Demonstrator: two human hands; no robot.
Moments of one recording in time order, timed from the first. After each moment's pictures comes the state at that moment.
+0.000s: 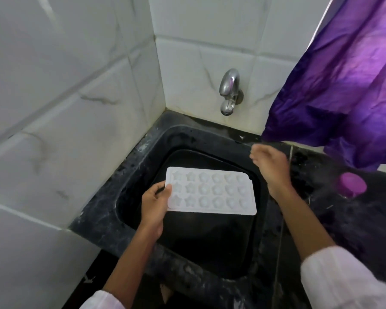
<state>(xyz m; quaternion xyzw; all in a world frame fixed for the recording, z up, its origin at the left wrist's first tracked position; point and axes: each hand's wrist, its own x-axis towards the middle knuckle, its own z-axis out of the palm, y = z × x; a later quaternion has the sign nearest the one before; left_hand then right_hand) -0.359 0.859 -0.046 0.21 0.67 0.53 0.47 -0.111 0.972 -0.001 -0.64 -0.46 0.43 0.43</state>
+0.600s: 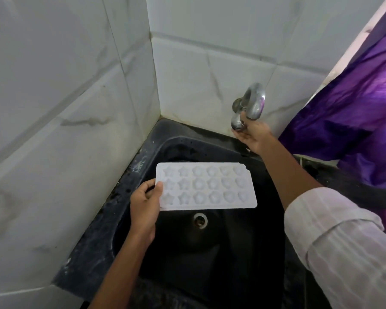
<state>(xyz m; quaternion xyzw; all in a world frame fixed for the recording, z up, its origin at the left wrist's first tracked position) -0.434 0.956 -0.052 0.23 0.67 0.53 0.47 -0.193 1.166 0.005 -0.59 -0.23 0.61 0.48</state>
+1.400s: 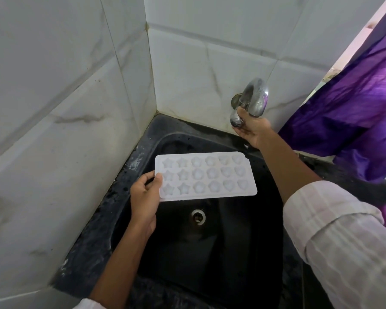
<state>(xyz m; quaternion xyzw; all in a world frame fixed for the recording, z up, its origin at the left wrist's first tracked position) -0.438 0.976 -0.053 0.20 0.66 0.53 0.50 -0.196 1.174 0.003 -0.62 -0.24 0.57 0.48</state>
